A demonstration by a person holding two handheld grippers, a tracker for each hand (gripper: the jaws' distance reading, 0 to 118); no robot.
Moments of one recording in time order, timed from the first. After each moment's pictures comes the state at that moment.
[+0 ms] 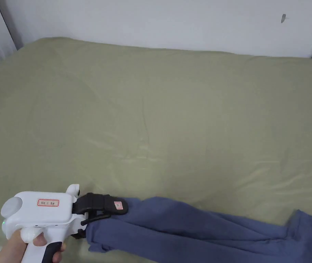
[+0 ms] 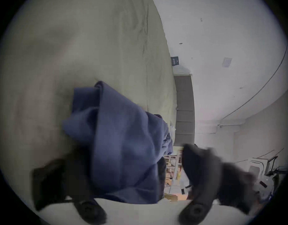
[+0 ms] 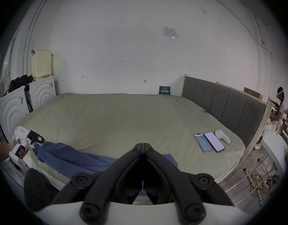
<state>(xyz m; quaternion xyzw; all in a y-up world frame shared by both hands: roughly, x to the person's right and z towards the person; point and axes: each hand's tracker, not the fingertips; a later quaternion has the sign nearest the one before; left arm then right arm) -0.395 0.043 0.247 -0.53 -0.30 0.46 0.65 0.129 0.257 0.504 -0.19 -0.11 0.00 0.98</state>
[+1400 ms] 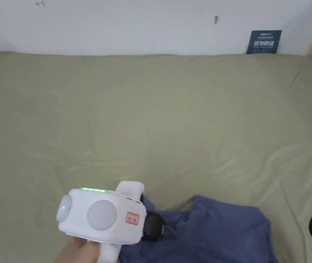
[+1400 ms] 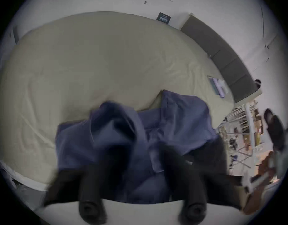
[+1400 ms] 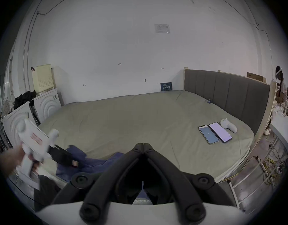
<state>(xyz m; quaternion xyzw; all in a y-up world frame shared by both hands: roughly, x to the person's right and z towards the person) -0.102 0.141 0.297 -0.54 -0.24 0.01 0.80 0.176 0.240 0.526 -0.18 -0.09 -0.07 0.98</state>
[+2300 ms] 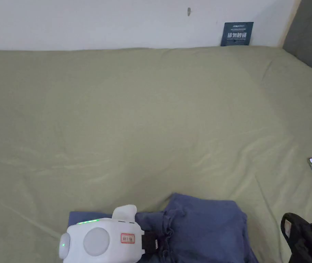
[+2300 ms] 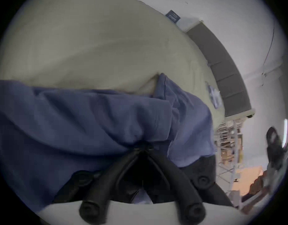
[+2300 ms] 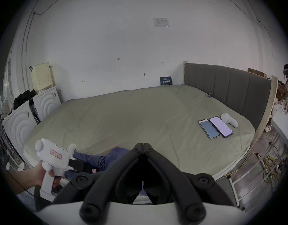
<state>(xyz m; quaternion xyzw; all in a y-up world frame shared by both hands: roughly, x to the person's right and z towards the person) -0.069 0.064 0.299 -0.57 -0.27 0.13 0.76 0.183 0.238 0.517 -0.21 -0.09 -0.08 0.97</state>
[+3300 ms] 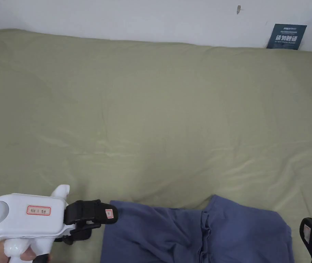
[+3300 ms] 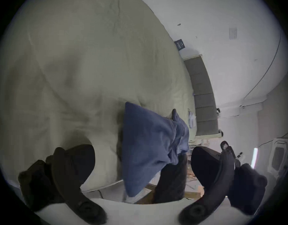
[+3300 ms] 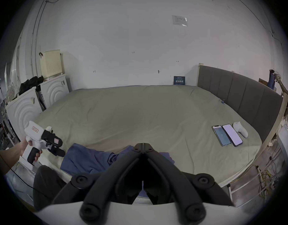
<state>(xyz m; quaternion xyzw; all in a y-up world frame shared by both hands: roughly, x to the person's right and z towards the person) -0.291 0.075 0.262 -0.56 -0.30 0.35 0.69 0.134 0.245 0.483 -0.23 -0.04 -0.03 0.97</state>
